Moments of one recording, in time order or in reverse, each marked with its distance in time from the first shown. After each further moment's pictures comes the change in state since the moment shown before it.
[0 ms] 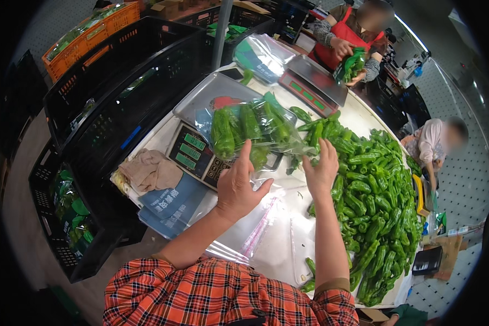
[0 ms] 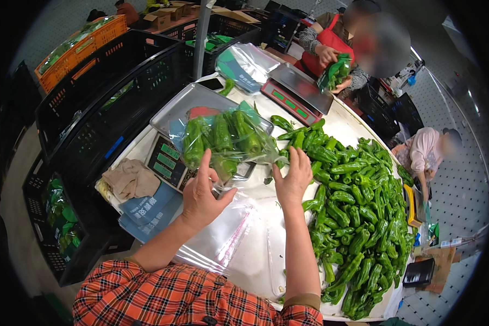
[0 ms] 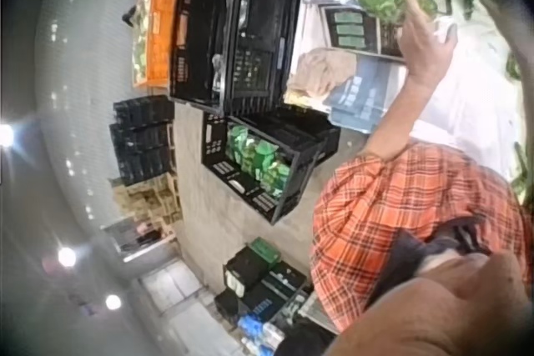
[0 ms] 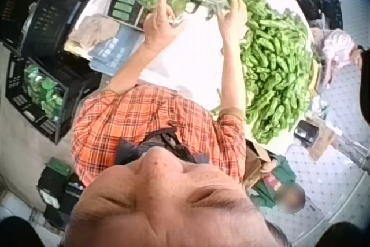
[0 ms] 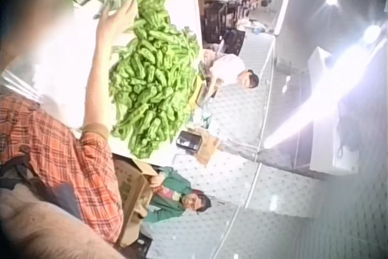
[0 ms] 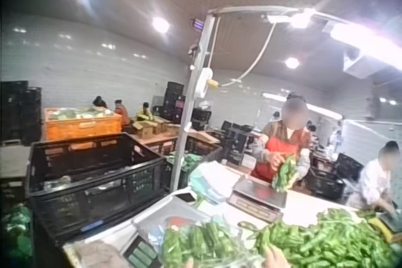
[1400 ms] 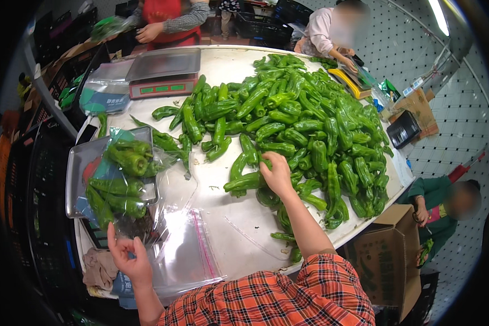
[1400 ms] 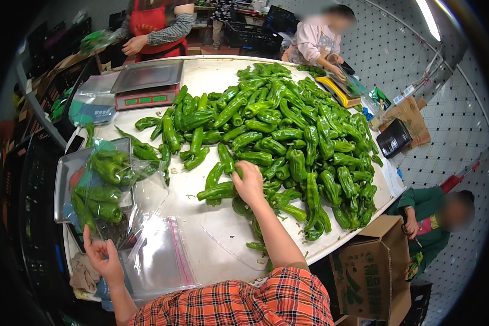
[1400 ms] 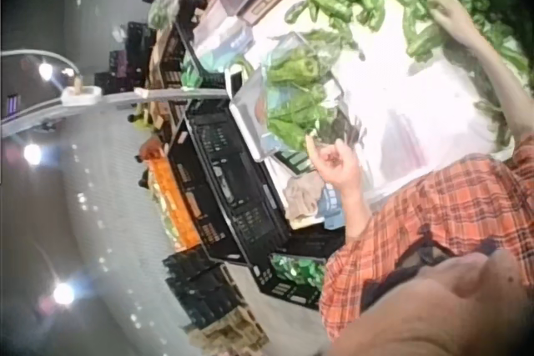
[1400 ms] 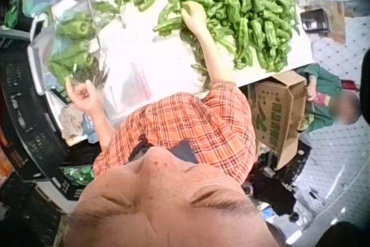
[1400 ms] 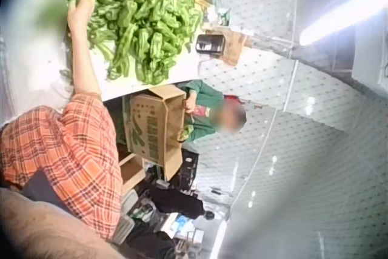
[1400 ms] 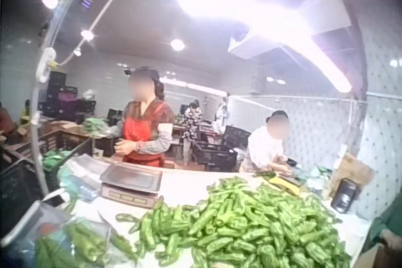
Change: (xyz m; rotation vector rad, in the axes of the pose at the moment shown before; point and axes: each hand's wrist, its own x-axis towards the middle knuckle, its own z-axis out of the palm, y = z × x) left_hand -0.020 -0.016 0.007 -0.363 -0.041 -0.142; right_hand -0.122 0.166 -0.053 -0.019 0.101 0.458
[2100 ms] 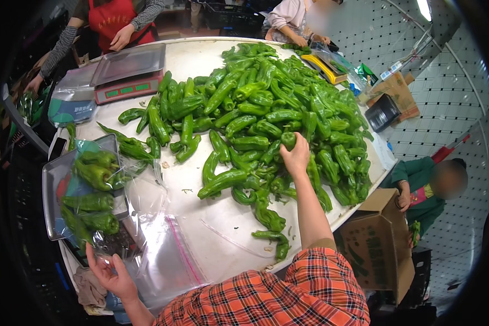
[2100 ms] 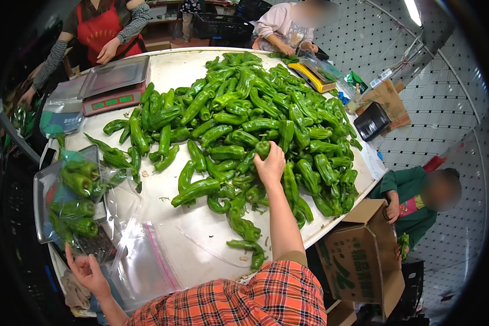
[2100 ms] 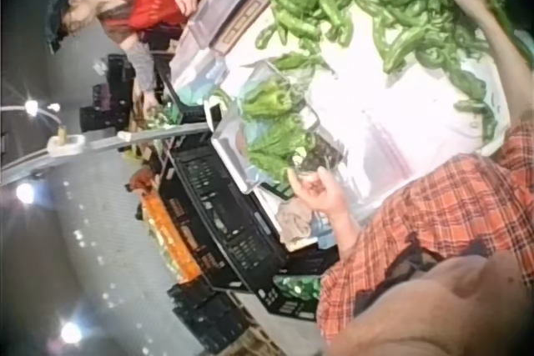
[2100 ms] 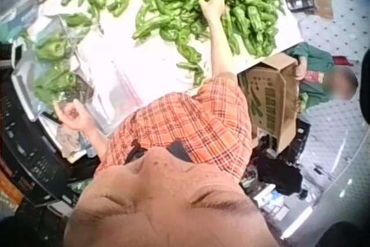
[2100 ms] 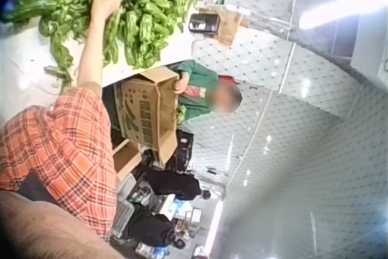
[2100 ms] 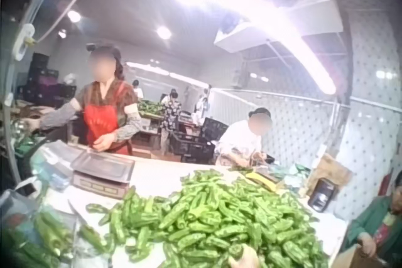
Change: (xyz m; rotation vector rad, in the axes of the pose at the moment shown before) left_hand -0.001 -0.008 0.005 -0.002 -0.008 -0.064; right_hand 0.014 0.110 -0.066 -0.393 0.239 0.337
